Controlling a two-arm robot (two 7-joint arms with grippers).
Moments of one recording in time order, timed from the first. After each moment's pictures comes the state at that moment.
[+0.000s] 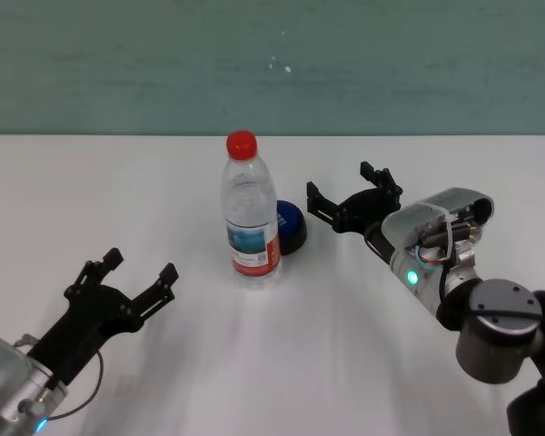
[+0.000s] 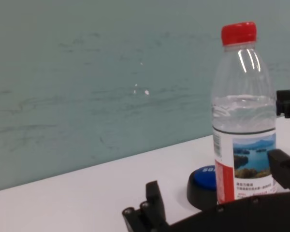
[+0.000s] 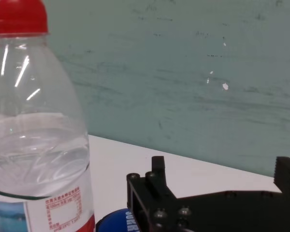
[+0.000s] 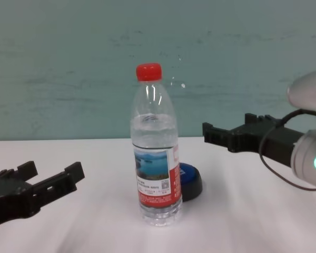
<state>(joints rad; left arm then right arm) 0.22 0.39 0.10 -1.72 -0.28 -0.16 -0.35 0.22 0.14 -0.29 -1.48 0.14 0.09 0.19</state>
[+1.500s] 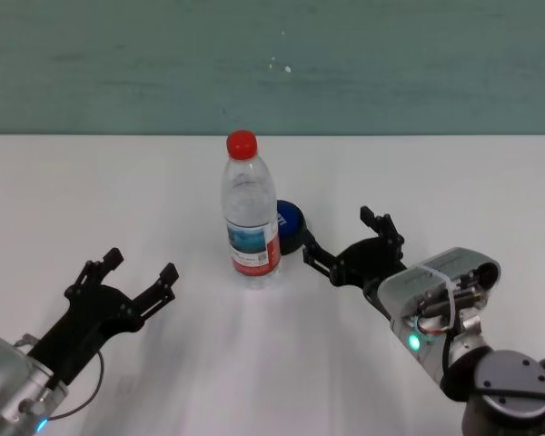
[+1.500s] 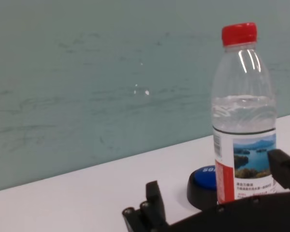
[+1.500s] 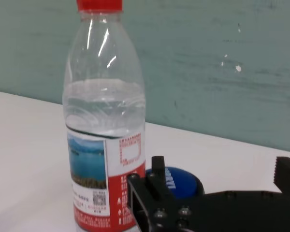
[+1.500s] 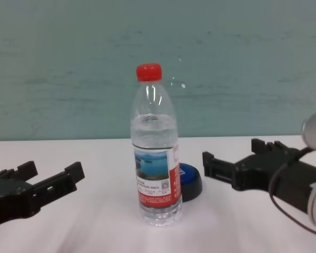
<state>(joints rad) 0.22 0.39 0.10 -1.72 -0.28 -0.16 -0.35 -0.01 0.12 -0.28 -1.70 0.04 0.12 0.14</state>
